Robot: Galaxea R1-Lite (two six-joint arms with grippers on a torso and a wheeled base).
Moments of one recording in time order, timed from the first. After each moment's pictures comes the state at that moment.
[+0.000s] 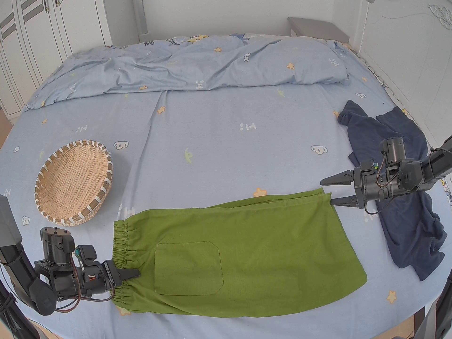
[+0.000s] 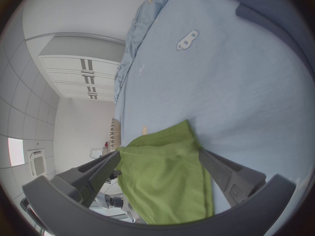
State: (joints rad) left arm -0.07 1.88 -0.05 -1.13 -0.48 -0.57; right arm 0.00 2.10 -1.18 -0.10 0.93 0.40
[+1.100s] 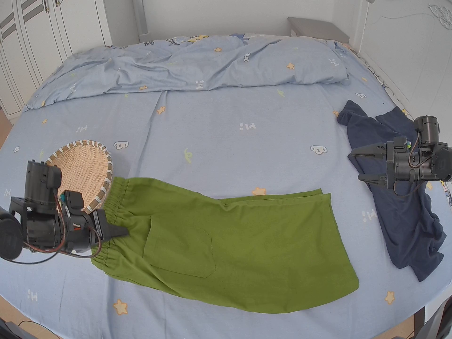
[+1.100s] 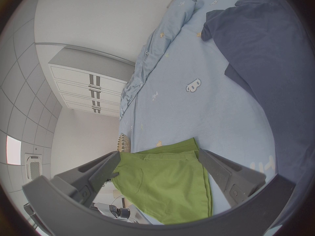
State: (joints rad) left arm -0.17 1.50 -0.62 -0.17 -0.30 -0.52; right arm -0.11 1.84 -1.10 -0.10 0.91 0.50
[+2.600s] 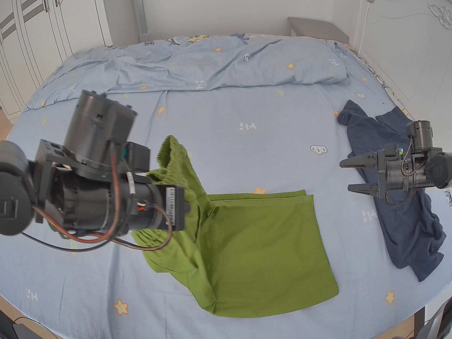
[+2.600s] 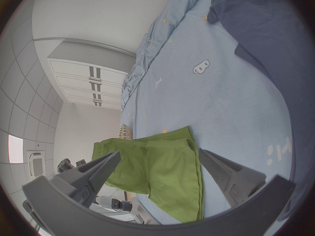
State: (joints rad) left arm -0.70 1.57 -1.12 0.21 0.14 -0.42; right arm -0.02 1.82 -1.04 -0.11 0.90 0.50
